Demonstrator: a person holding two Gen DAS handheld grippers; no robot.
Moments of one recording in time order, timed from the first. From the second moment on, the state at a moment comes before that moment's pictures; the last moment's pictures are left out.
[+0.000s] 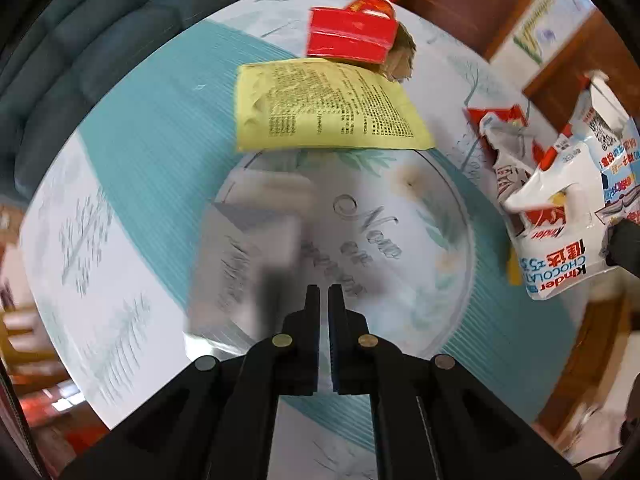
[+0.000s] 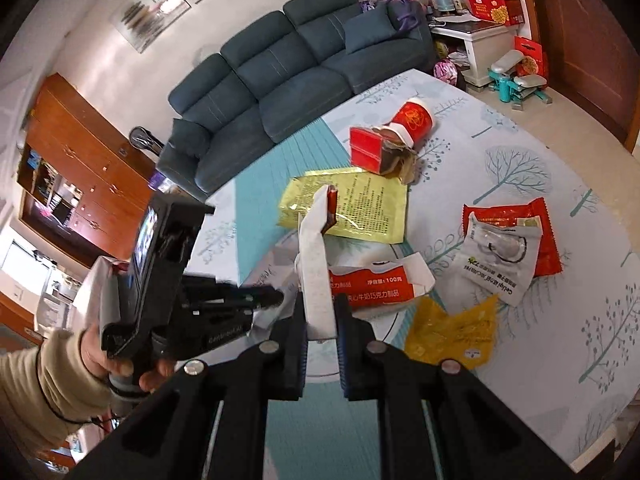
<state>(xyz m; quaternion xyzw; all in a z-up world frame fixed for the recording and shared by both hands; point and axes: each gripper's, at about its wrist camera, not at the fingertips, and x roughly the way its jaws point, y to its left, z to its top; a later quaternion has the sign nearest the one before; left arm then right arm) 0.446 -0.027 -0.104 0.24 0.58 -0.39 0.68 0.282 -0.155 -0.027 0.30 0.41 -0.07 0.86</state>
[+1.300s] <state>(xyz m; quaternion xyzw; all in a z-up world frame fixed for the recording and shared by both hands) 0.529 -0.027 -0.150 0.25 0.61 -0.32 0.68 0.303 -0.150 -0.055 0.32 0.44 -0.04 0.84</state>
